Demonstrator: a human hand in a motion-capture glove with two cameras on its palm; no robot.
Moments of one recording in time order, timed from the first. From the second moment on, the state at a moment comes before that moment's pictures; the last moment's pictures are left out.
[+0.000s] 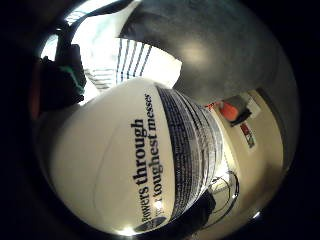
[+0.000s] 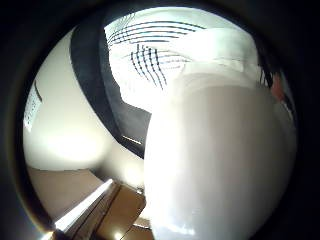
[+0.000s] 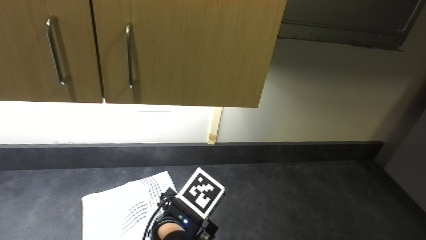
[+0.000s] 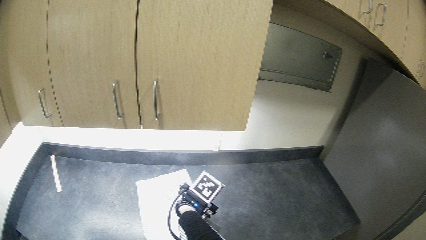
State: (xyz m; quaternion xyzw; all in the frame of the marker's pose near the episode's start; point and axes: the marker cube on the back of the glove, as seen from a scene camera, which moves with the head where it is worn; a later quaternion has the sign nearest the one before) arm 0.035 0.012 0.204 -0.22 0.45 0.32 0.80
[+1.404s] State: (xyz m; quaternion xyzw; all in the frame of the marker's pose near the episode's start) arm -0.097 0.055 0.152 -0.04 -0.12 -0.15 0.98
